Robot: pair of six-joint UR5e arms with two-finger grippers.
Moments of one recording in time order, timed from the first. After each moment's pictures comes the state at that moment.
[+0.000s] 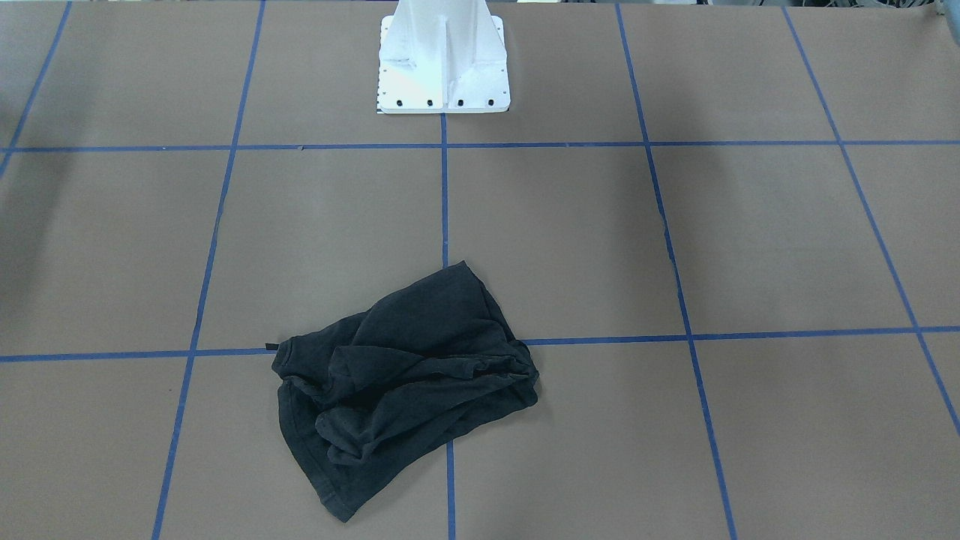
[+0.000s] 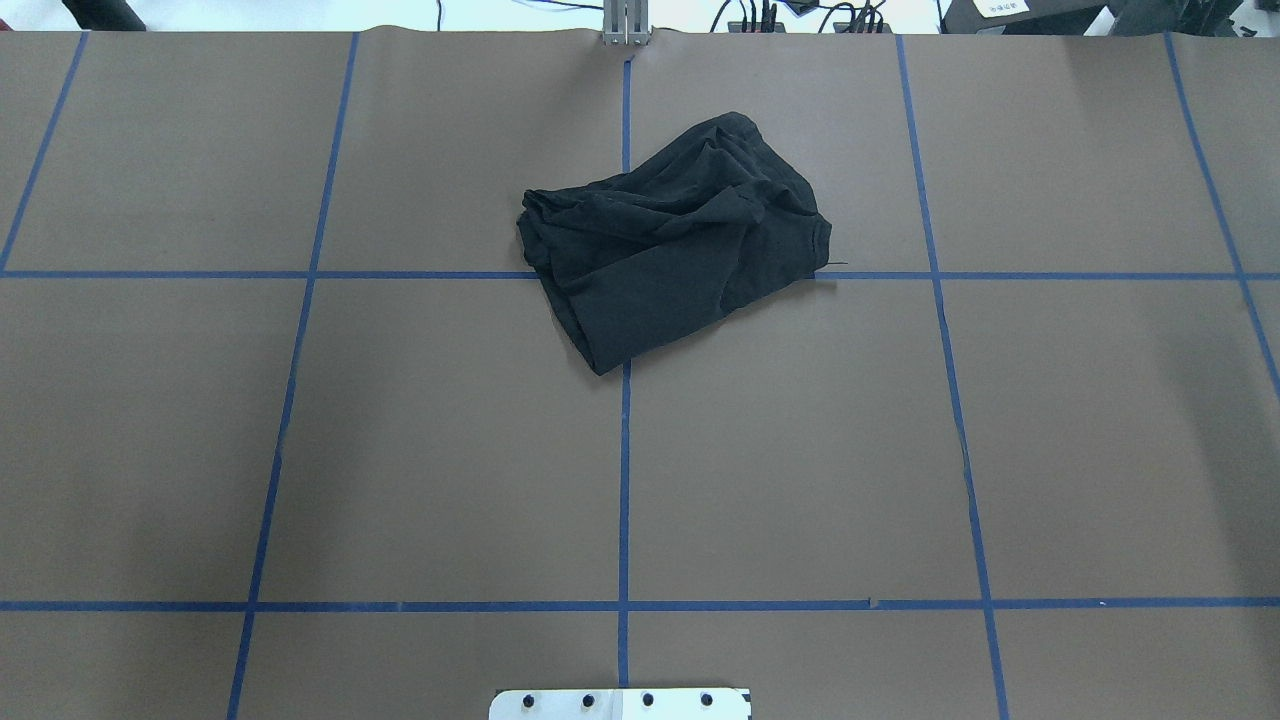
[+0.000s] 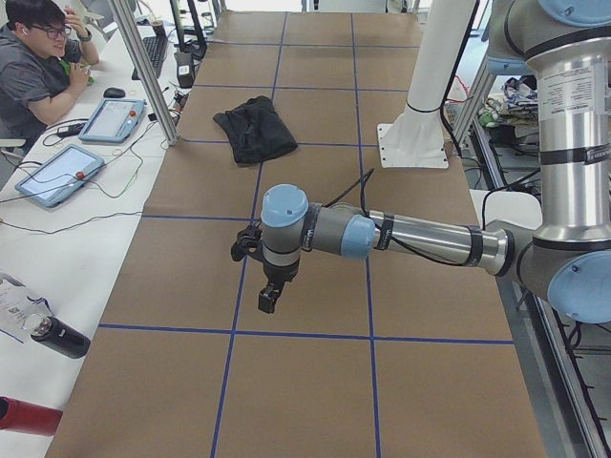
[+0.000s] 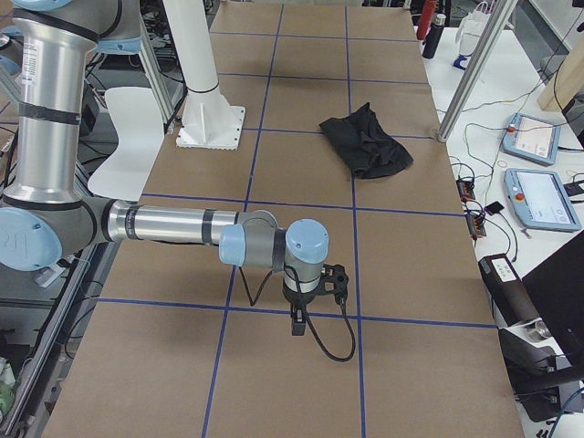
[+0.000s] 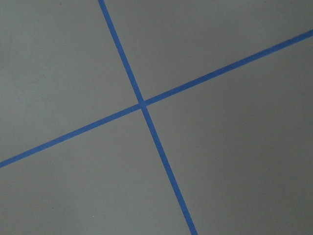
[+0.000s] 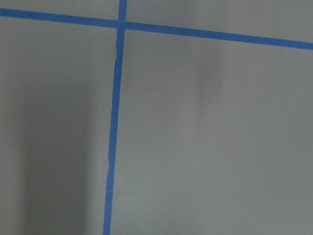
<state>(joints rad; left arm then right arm) -1.50 -1.42 -1.87 -1.62 -2.26 0.21 1.56 -1.74 1.72 -1.60 2.24 -0.09</state>
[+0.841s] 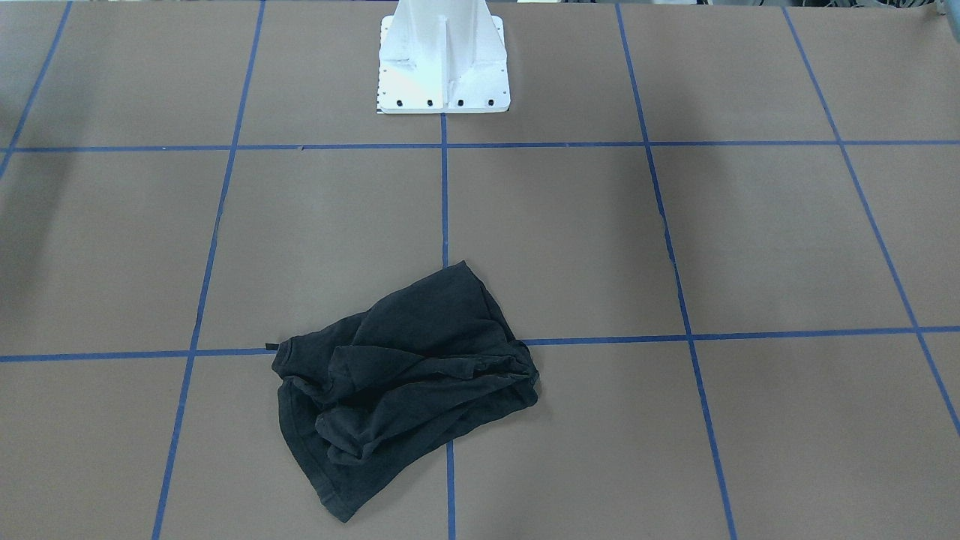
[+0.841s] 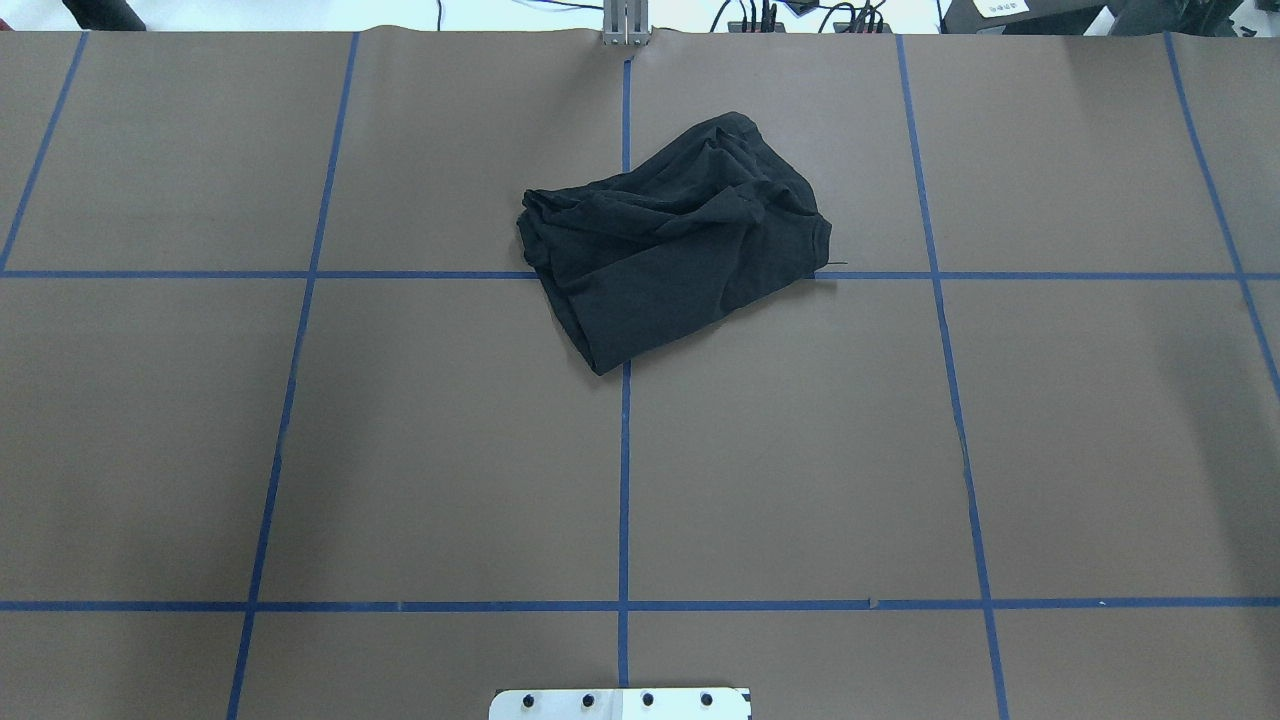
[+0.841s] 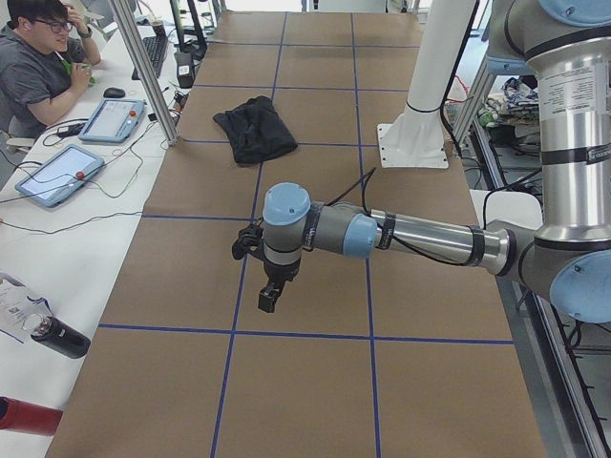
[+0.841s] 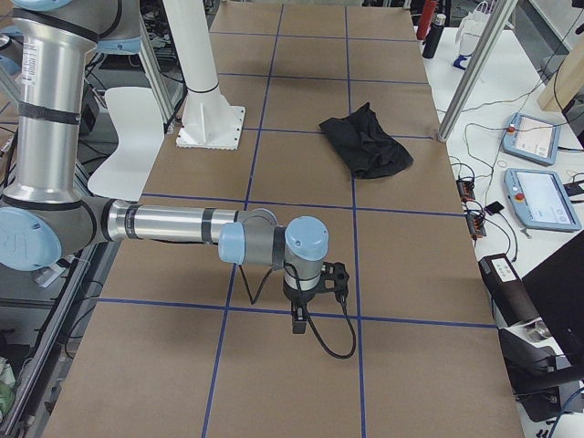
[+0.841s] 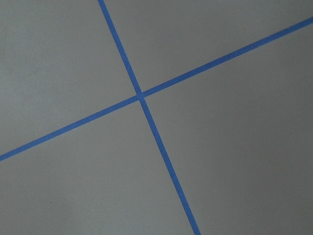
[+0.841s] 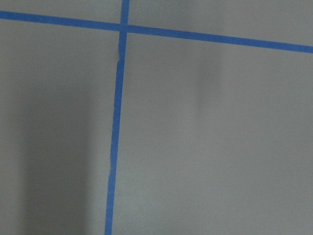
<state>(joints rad) -1.50 -1.42 -1.88 -1.63 -2.25 0.21 1.56 -1.74 1.74 -1.60 2.24 -0.09</state>
